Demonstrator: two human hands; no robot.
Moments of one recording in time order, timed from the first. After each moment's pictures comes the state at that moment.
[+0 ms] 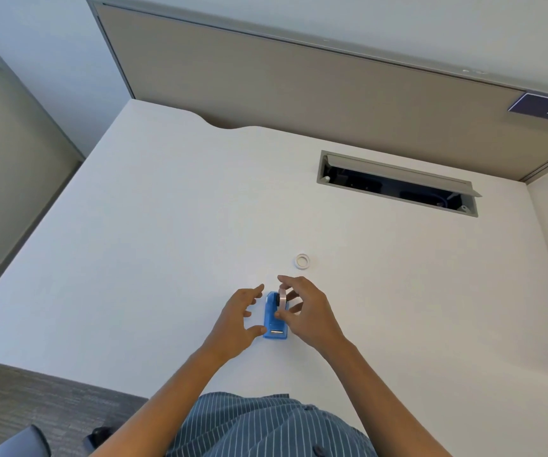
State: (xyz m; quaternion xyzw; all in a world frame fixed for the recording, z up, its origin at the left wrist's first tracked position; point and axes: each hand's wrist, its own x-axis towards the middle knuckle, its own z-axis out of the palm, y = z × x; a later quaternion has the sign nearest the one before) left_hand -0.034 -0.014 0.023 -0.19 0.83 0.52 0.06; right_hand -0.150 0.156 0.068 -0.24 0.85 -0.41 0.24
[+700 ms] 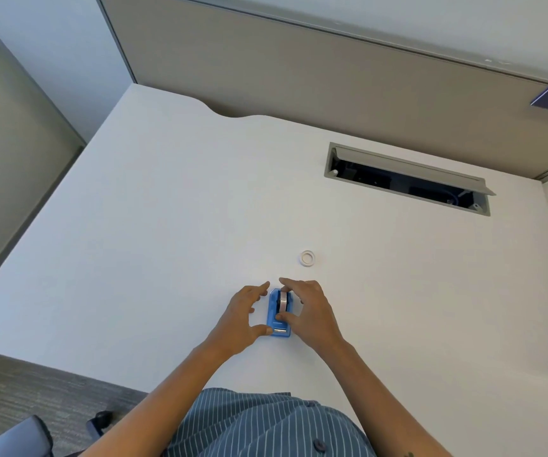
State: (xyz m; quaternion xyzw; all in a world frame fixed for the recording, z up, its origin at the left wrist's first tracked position) left_hand -0.038 -0.018 0.000 -0.19 0.83 0.53 0.08; right_hand -0.152 0.153 0.047 -0.22 0.88 -0.33 0.26
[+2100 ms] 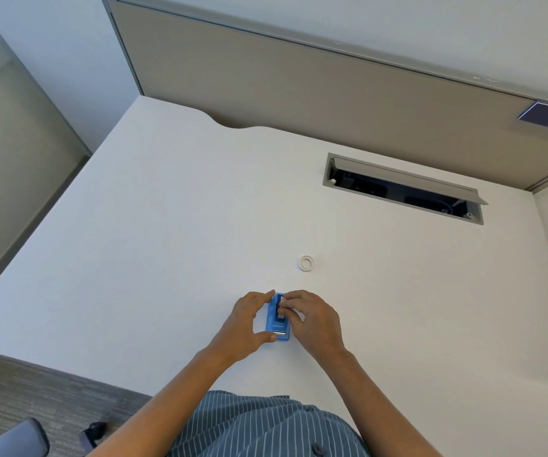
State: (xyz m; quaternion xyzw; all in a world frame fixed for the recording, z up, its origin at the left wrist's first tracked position) left_hand -0.037 -0.006 0.014 -0.18 0.84 0.50 0.08; right_hand -0.143 0.166 0.039 -0.33 0.89 -0.31 0.08
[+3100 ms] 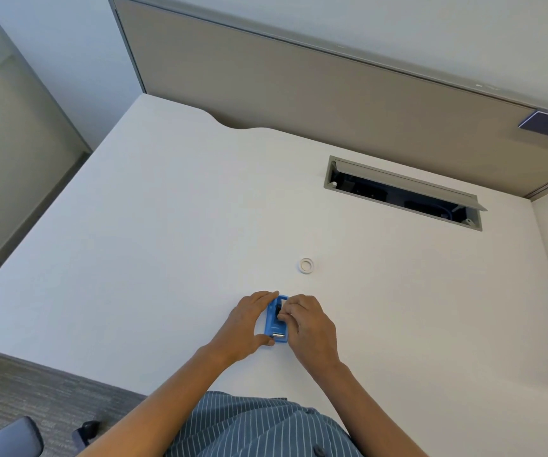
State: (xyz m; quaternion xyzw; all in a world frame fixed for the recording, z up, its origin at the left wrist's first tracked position) left_hand -0.042 -0.008 0.007 -0.14 0.87 0.47 0.10; right_hand -0.125 0.164 0.038 -0.33 0.90 -0.28 0.04
